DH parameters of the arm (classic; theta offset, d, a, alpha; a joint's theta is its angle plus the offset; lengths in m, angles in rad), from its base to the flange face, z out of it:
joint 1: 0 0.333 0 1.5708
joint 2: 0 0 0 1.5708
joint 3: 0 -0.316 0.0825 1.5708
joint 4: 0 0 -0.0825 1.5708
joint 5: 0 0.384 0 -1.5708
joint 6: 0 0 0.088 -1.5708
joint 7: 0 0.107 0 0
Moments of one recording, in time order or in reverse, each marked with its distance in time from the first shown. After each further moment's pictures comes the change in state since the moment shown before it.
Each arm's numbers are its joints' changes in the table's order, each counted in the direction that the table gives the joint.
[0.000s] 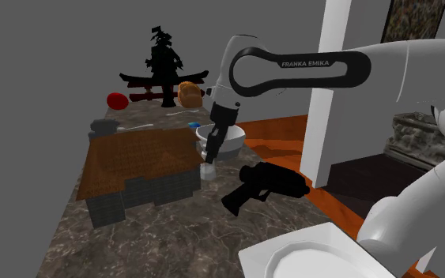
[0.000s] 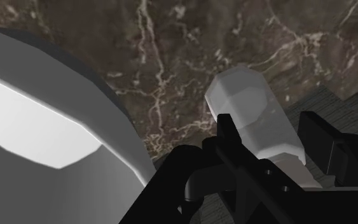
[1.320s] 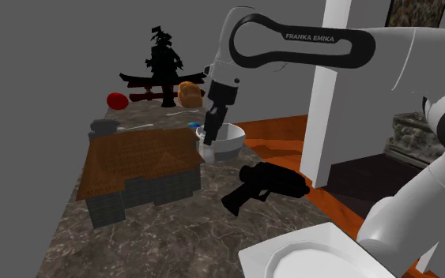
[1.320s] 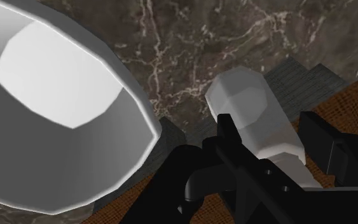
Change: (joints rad) arm -0.007 -0.048 0.007 -0.195 -0.021 0.151 0.035
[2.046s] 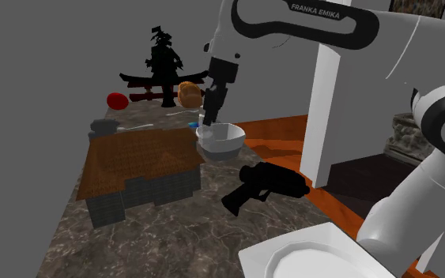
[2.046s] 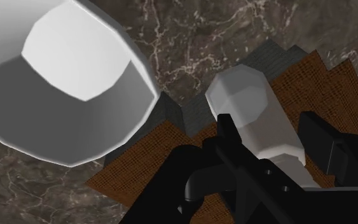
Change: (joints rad) arm -0.006 -0.064 0.004 -0.214 -0.019 0.147 0.035
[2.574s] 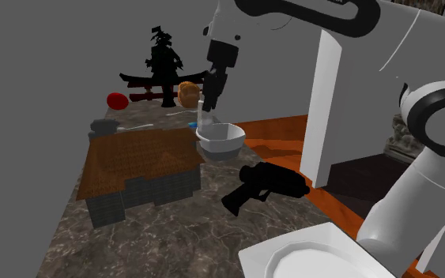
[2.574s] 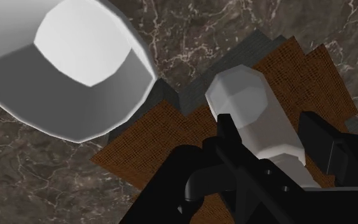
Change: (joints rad) arm -0.001 -0.063 -0.006 -0.172 -0.014 0.106 0.032
